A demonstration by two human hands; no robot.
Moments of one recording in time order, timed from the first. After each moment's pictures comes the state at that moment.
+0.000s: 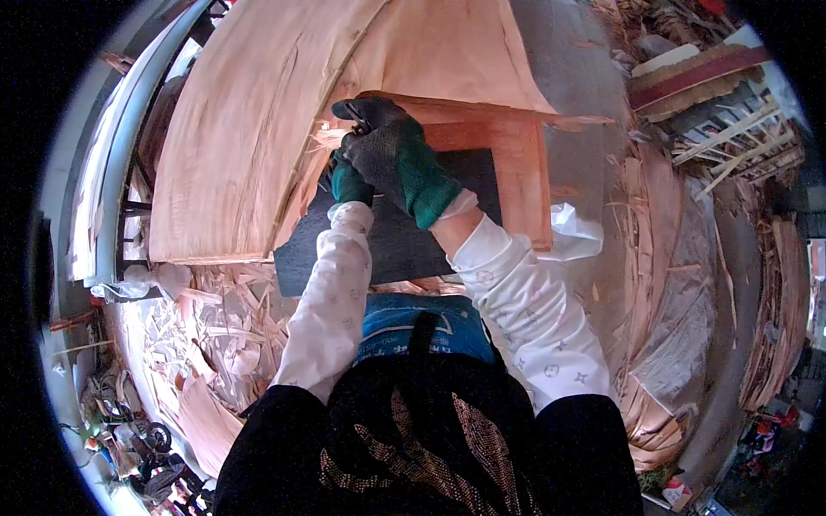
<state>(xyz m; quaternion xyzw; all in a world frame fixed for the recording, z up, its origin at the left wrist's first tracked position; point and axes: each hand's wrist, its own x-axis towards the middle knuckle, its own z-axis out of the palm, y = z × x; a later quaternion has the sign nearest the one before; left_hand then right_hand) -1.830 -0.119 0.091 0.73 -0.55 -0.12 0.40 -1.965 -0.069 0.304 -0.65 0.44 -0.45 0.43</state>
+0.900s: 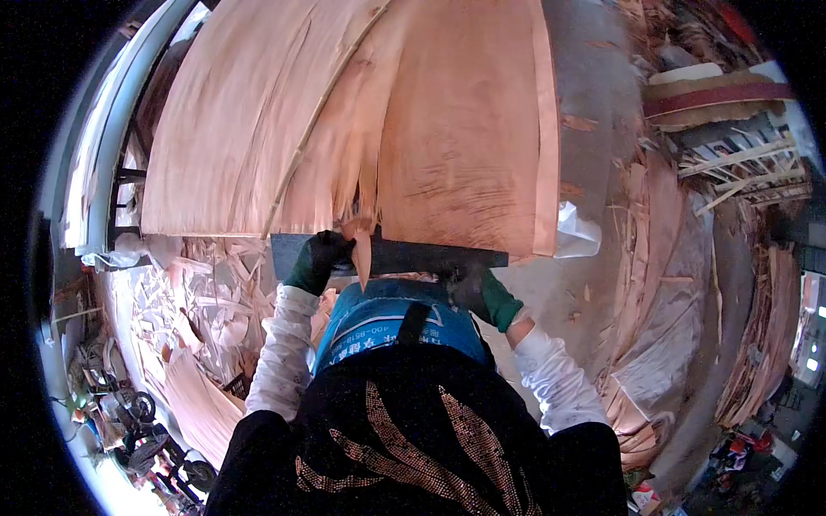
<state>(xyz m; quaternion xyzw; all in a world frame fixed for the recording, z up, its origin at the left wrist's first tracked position) -1.737 0.039 0.119 0.58 -0.44 -0.60 0.33 -2.059 0.065 0.169 -0.62 0.51 -0.14 0.58</state>
